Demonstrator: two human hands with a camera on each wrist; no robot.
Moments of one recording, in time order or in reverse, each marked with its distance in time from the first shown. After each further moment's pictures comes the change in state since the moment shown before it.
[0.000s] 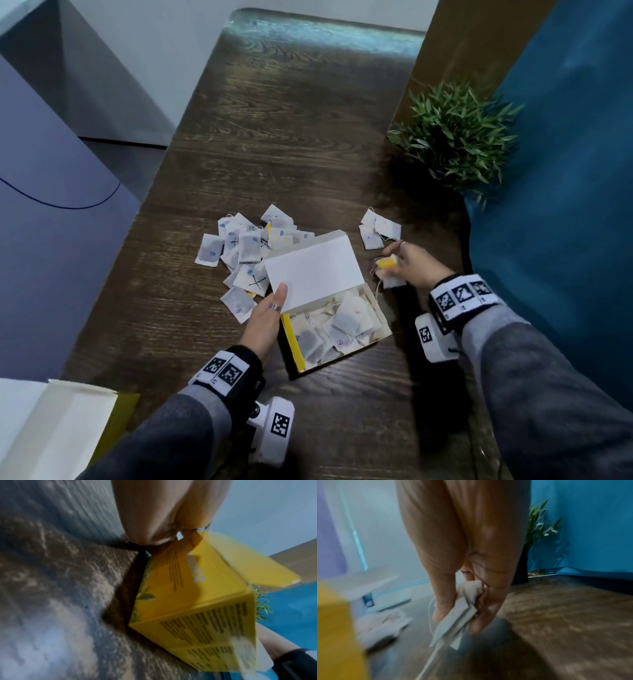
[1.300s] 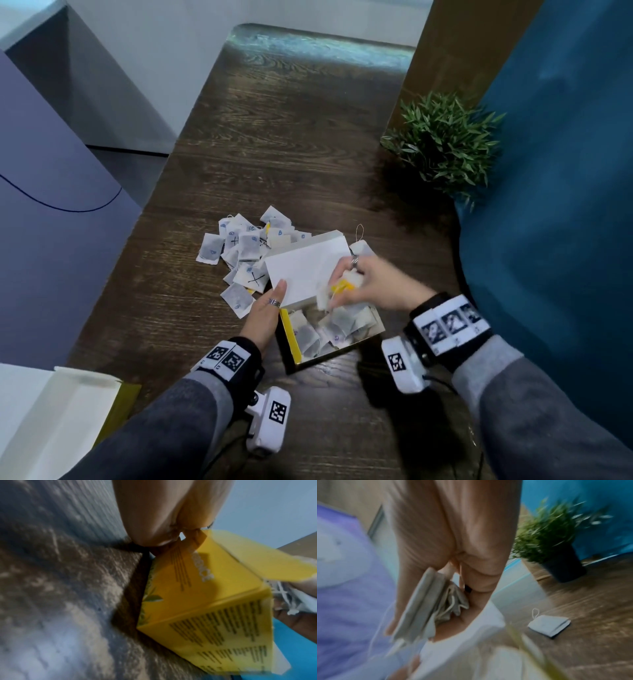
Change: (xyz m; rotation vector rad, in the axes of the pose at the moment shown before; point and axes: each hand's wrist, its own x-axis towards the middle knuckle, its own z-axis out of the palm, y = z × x) left_hand -0.011 0.010 0.006 0.154 0.009 0.051; right_hand -0.081 -0.080 0.024 0.041 -0.234 -0.343
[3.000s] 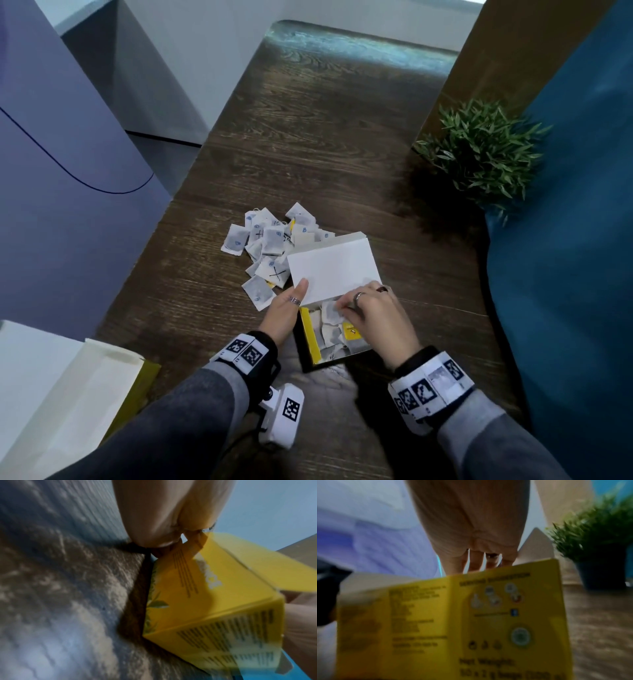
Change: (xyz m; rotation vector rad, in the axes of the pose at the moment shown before) left_hand -0.001 -0.002 -0.003 -0.002 -0.021 -0.001; right_hand -0.005 0.024 0.067 -0.457 0.321 -0.130
